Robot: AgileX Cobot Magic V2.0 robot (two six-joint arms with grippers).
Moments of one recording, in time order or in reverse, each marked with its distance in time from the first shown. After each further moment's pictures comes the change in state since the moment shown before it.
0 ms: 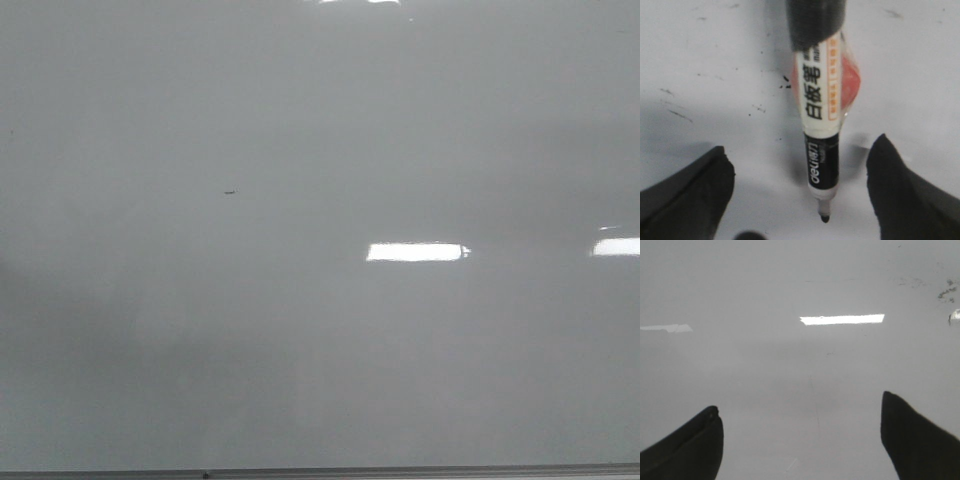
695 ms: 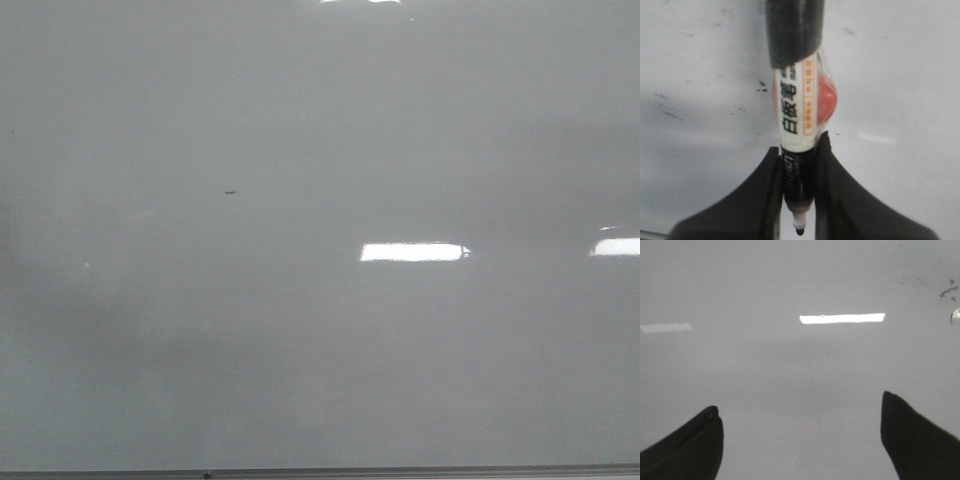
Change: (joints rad) left arm -0.026 -0.167 -0.069 0.041 0.291 -0.006; right arm 0.002 0.000 -0.002 0.000 0.013 0.000
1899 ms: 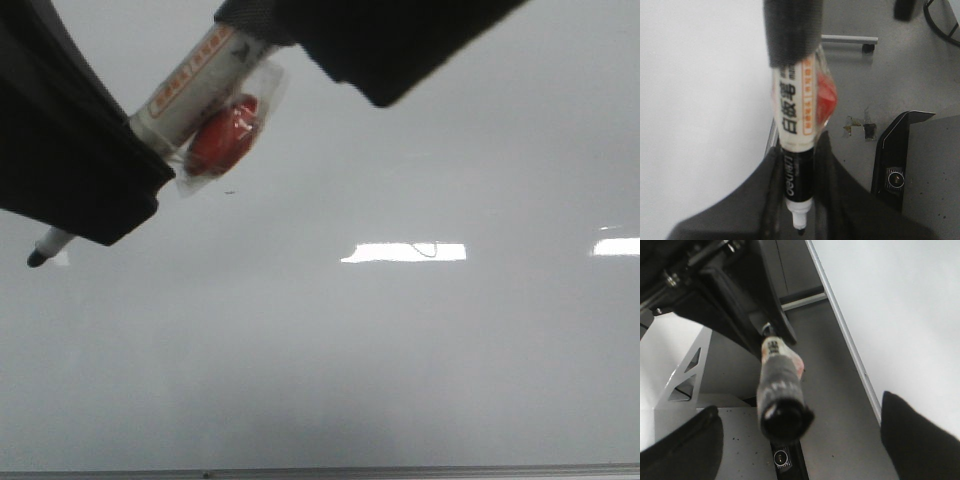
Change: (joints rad) left arm -0.939 -0.303 -0.323 0.021 0.714 0.628; right arm 0.707 0.857 -0.666 0.462 0.520 -0.736
